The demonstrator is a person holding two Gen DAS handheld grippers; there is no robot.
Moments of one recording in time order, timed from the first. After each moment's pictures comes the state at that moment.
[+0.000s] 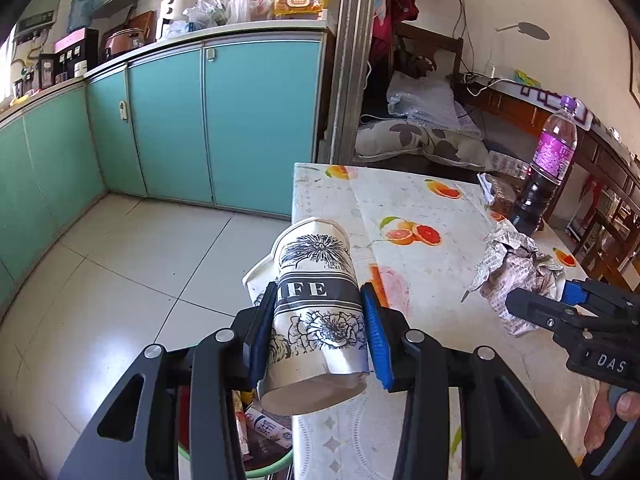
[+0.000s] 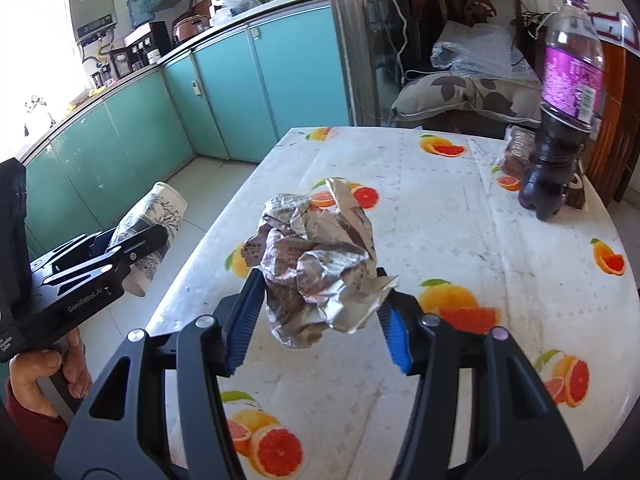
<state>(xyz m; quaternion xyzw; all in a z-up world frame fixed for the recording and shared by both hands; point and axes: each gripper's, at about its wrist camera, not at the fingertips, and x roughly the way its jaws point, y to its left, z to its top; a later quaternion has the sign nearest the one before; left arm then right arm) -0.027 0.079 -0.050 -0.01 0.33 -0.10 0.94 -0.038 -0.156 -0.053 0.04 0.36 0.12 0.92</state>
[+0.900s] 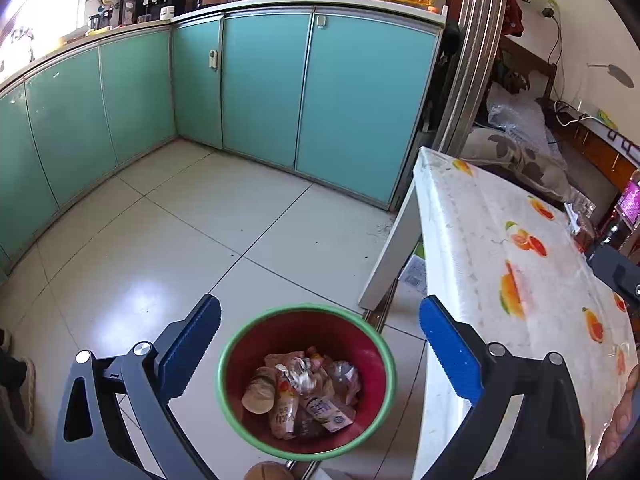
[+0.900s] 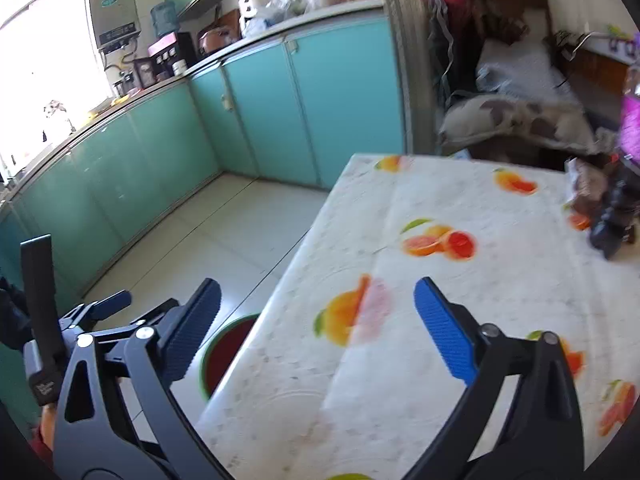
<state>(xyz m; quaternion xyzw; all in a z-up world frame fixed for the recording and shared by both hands) -0.021 0.169 -0.079 -0.08 0.36 0.02 0.93 -0.021 -0.085 -0.038 0.04 0.31 0.13 0.94</state>
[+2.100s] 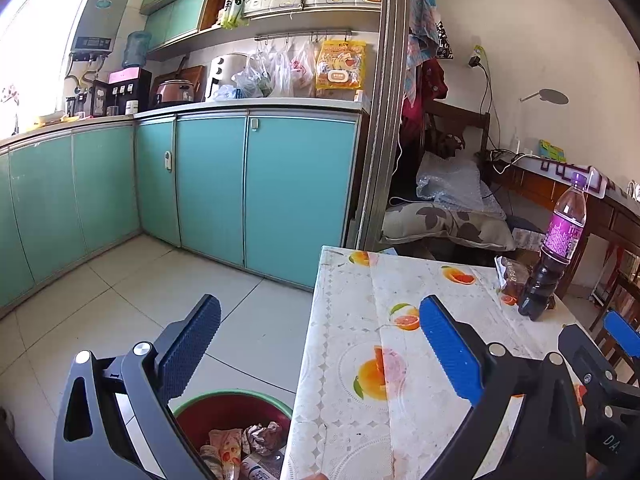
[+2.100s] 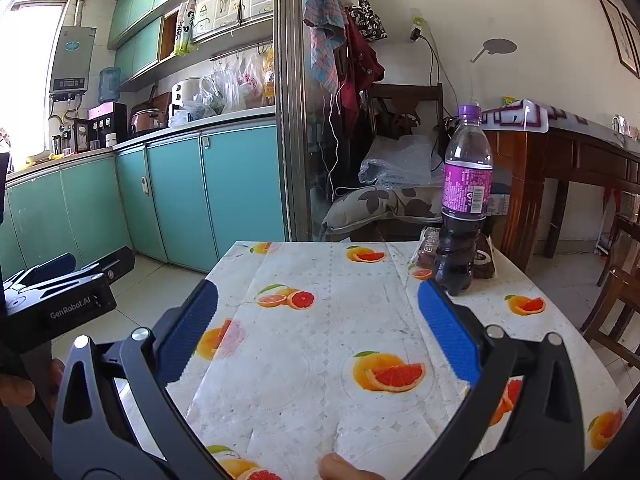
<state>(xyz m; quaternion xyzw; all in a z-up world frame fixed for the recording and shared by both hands) -0.050 0.064 -0.011 -0.05 0.20 -0.03 0.98 -0.095 -0.152 -0.022 0.02 0.15 -0.03 0.99</state>
